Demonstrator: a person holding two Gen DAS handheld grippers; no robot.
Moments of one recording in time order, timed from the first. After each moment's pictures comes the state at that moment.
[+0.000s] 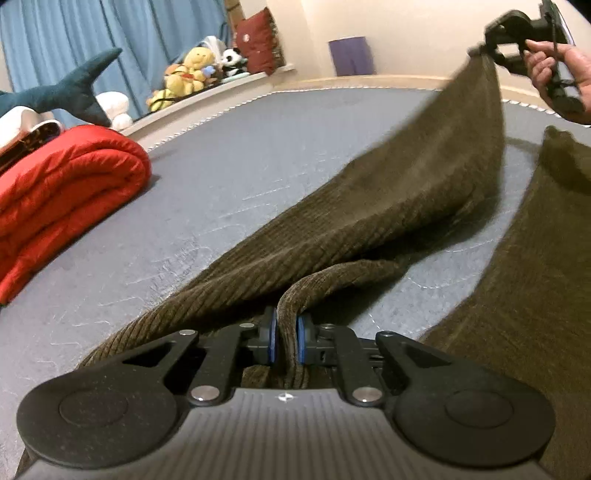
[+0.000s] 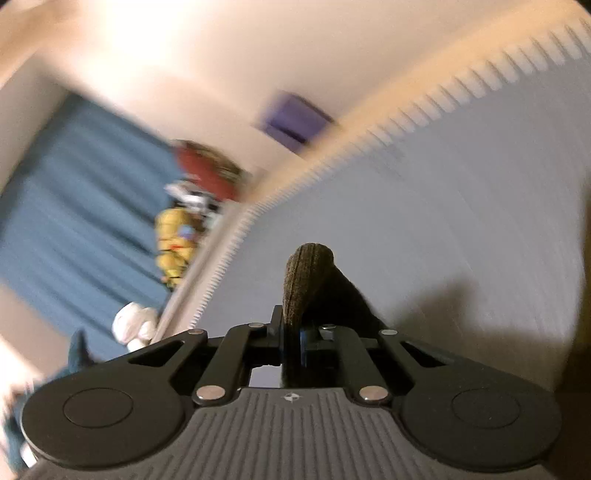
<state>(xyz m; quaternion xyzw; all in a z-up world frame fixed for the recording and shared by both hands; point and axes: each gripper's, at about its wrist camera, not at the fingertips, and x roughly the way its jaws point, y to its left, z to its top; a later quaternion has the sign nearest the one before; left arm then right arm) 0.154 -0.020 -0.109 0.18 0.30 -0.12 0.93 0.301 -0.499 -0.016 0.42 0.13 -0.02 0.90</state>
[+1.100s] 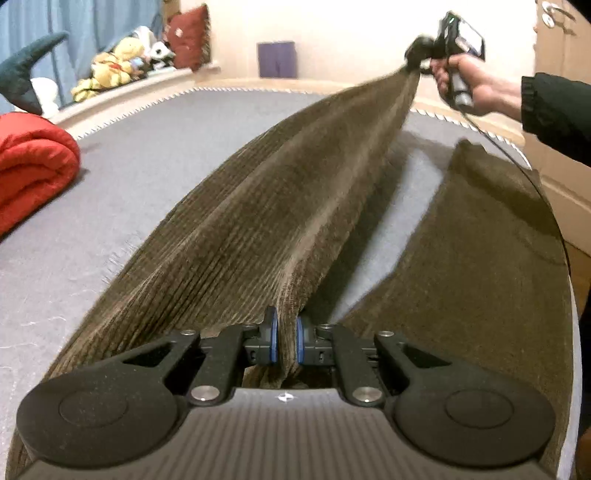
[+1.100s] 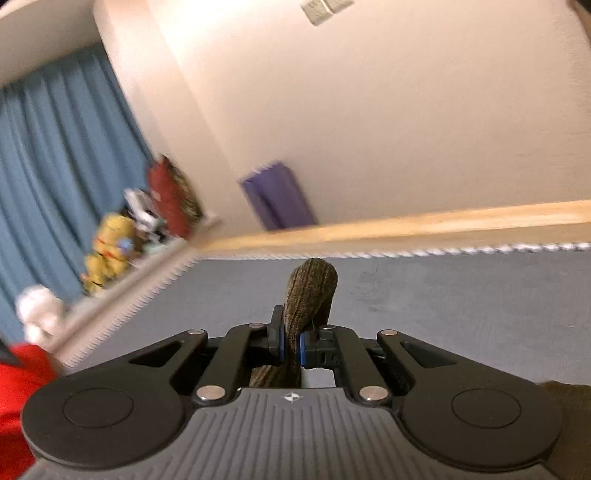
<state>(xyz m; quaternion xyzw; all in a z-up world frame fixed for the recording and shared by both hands) 0.138 0.028 -0.080 0.14 0.33 -0.27 0.89 0.357 -0.504 0.051 0.24 0.16 -0.18 0.94</state>
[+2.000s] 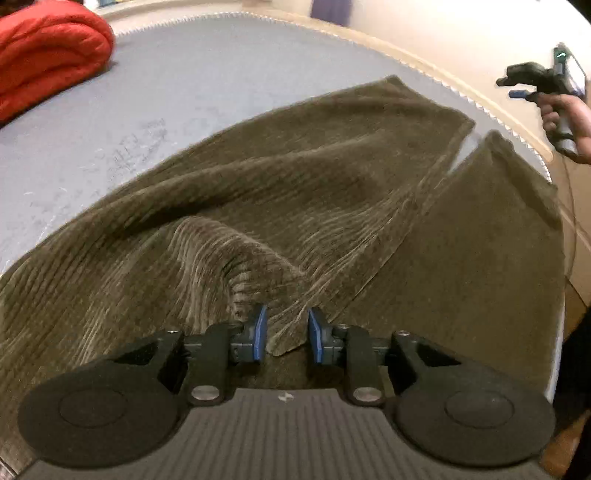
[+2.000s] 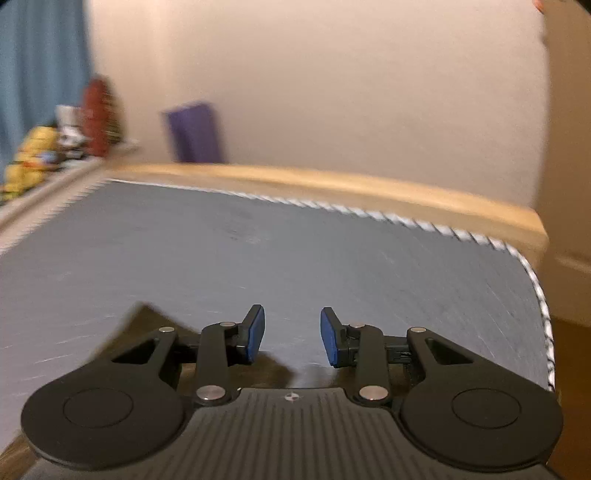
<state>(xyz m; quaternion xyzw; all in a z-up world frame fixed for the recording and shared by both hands) 0.136 0.061 -0.107 0.04 0.43 -0.22 0.87 0.261 -0.526 0.023 0.13 0.24 -0.26 0.93</state>
